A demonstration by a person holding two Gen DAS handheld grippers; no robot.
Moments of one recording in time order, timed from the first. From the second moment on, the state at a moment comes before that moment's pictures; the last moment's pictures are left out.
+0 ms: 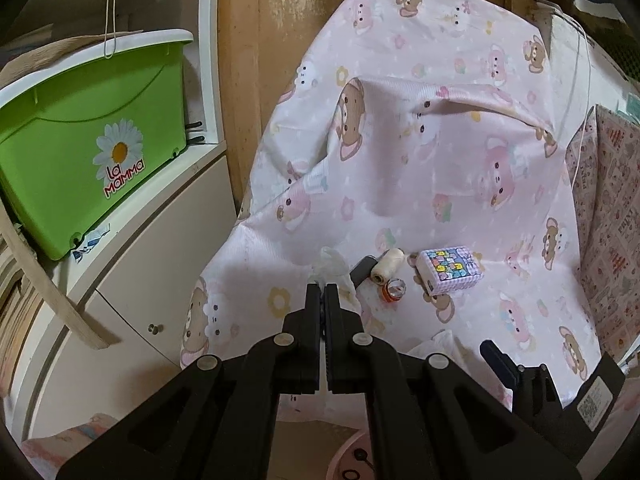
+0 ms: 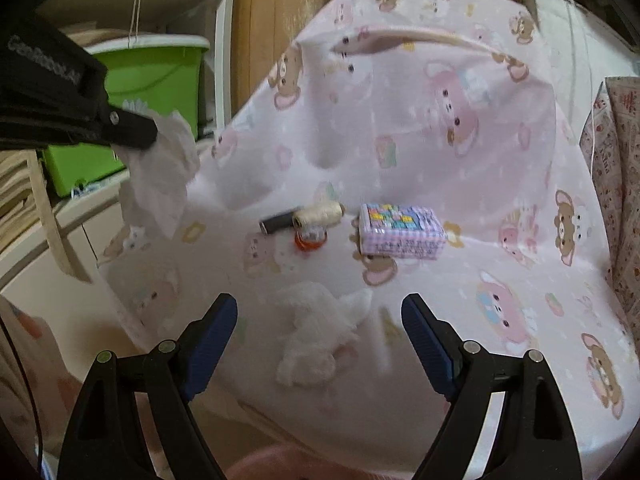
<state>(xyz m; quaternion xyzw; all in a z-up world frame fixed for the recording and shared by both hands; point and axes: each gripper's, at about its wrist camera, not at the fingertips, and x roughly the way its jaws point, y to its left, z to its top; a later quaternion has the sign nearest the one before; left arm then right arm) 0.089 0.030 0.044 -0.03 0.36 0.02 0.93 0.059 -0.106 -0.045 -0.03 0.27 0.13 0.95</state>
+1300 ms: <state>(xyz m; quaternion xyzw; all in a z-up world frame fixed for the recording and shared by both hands) 0.021 -0.008 0.052 -0.03 0.37 -0.05 0.93 -0.029 -0.187 0.046 -0.01 0.25 0.16 0.96</state>
